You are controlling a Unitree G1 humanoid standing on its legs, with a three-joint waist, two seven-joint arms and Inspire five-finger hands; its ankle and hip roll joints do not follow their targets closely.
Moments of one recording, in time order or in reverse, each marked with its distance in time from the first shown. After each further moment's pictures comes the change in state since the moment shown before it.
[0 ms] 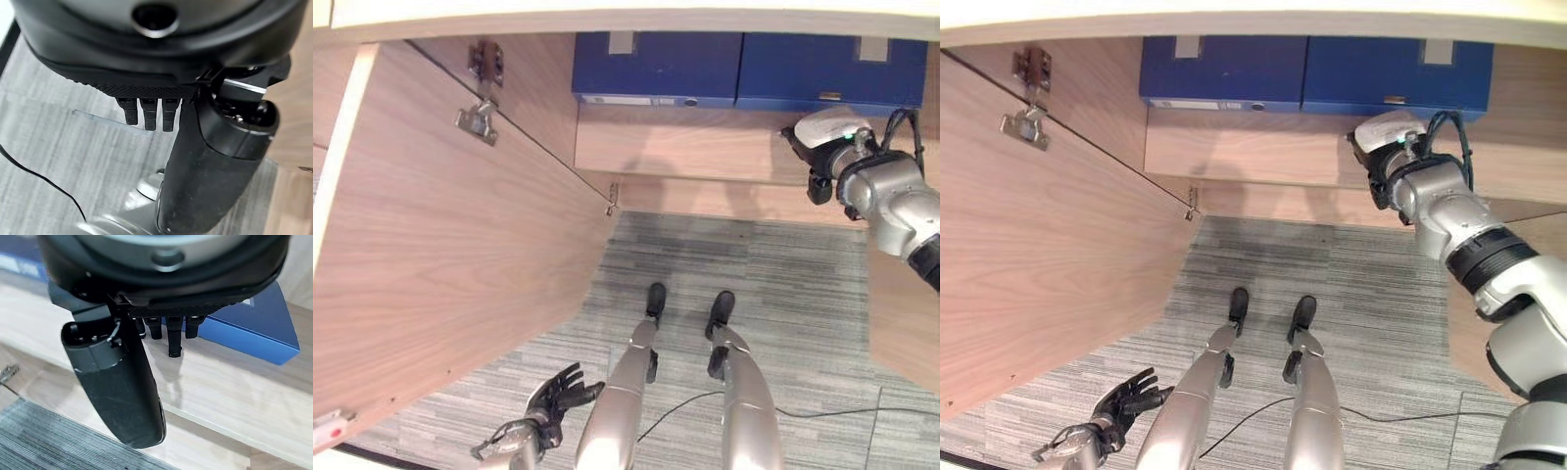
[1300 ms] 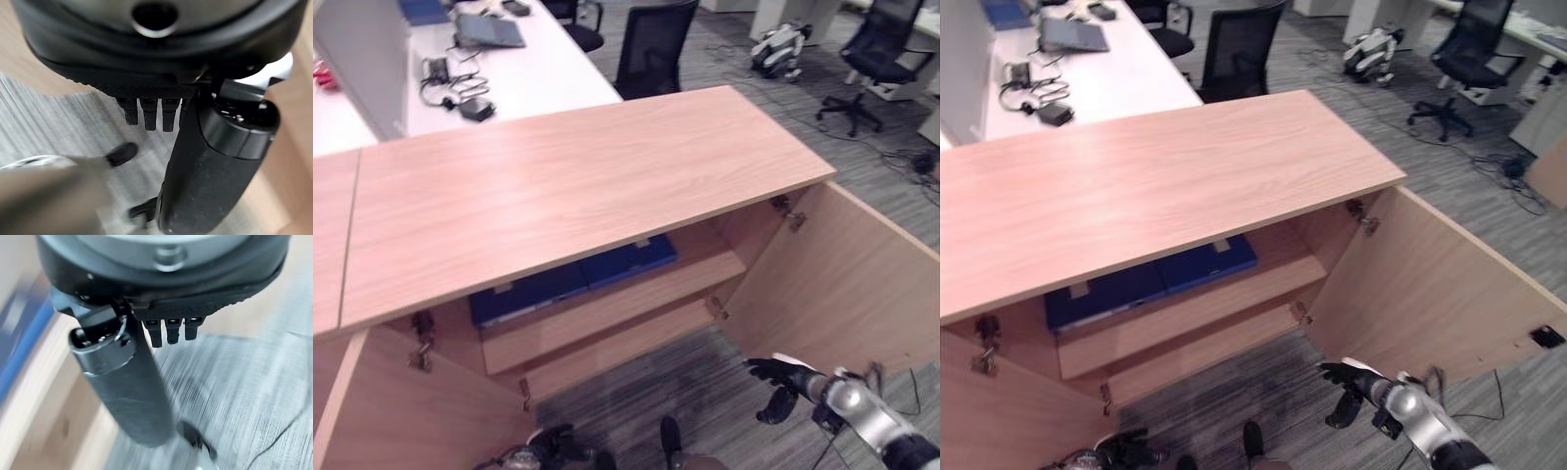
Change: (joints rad) left arm -0.104 -0.130 0.140 0.621 0.579 0.015 -0.070; right arm 1.183 0.261 -0.701 0.043 0.524 -0.133 0.057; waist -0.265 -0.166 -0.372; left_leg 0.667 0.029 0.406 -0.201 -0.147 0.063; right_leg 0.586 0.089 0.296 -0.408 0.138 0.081
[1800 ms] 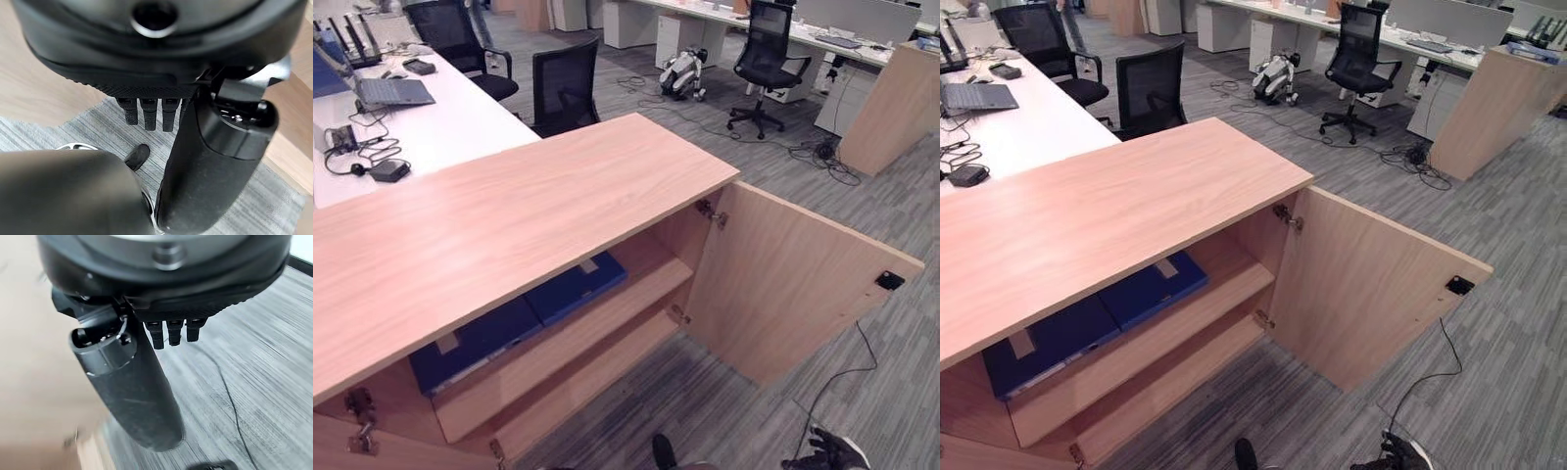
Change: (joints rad) left arm 0.013 -0.054 -0.028 0.040 0.070 0.014 0.050; right arm 0.260 0.294 -0.463 0.191 0.237 0.021 -0.336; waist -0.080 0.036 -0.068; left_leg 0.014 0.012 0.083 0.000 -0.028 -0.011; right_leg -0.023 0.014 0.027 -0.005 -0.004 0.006
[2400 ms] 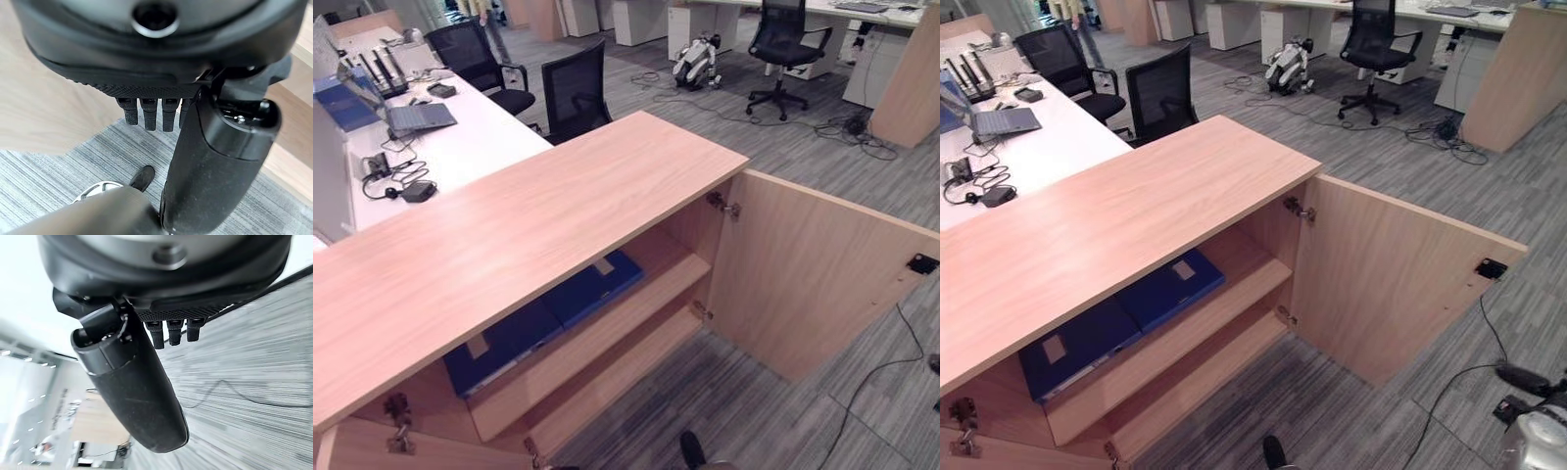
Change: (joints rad) left arm 0.034 -0.002 -0.042 -0.058 0.006 -0.023 0.021; right arm -0.236 -0.298 -0.322 0.029 0.270 -0.145 -0.307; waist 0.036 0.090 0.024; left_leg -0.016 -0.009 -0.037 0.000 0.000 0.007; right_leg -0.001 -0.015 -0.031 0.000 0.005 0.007
